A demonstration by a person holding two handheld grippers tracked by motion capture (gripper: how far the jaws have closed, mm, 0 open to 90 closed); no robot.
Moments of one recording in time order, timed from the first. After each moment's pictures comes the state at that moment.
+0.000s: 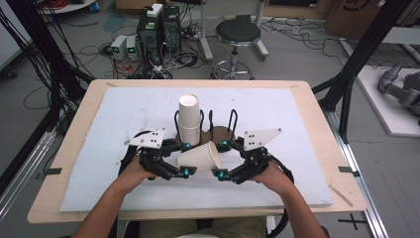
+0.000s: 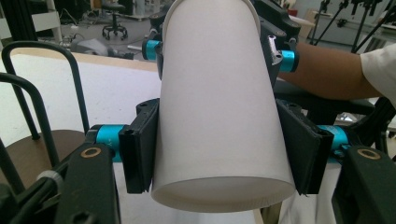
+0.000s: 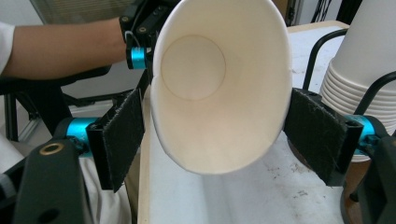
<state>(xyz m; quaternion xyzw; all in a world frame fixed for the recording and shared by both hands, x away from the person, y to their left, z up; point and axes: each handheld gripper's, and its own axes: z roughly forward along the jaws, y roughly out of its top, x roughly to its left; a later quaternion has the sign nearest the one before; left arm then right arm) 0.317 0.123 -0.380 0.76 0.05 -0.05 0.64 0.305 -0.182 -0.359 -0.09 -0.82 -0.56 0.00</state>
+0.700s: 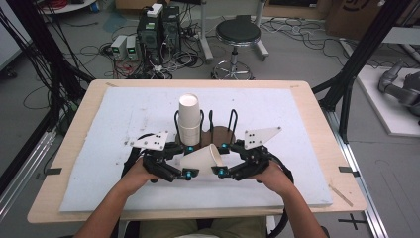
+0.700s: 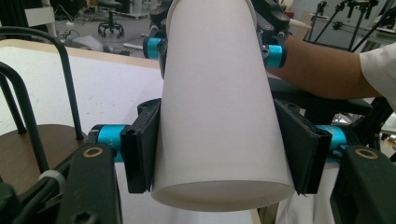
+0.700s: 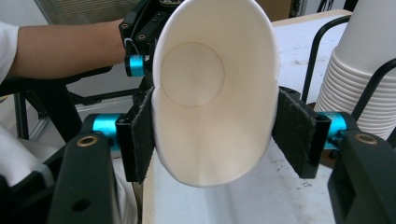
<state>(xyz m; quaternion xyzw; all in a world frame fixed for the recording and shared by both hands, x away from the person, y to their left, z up) 0.317 0.118 -0.389 0.77 0.06 -0.06 0.64 0.309 -0.185 -0.361 -0.10 -0.83 -0.55 0.02</state>
